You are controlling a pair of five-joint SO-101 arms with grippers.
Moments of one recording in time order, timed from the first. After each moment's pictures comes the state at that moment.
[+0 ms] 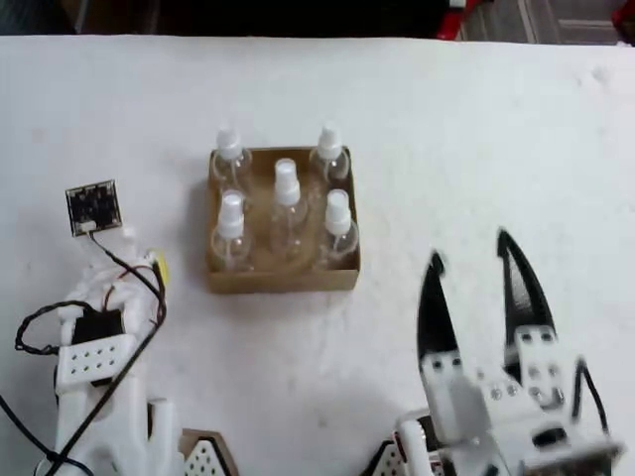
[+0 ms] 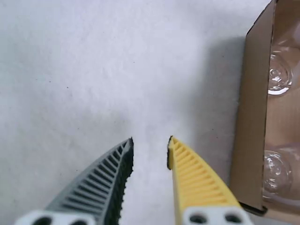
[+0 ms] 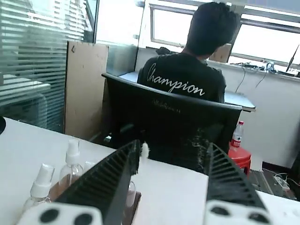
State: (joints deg) left arm -20.1 -50.6 76.4 32.8 3.3; right arm -14.0 -102.6 39.7 66.5 10.7
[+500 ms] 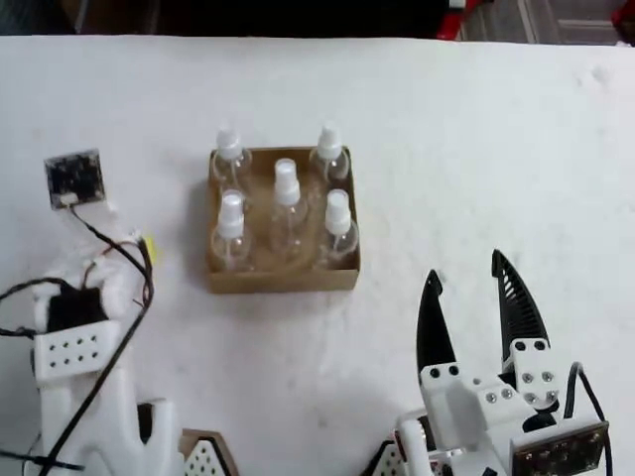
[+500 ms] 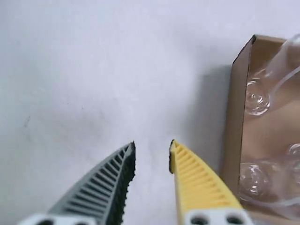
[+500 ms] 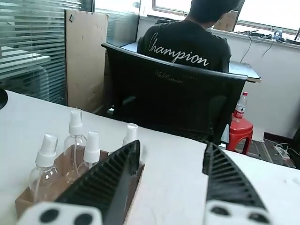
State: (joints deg) left arm -20.1 -50.6 56.7 51.9 3.3; right arm -13.5 -103.2 38.4 74.9 10.2
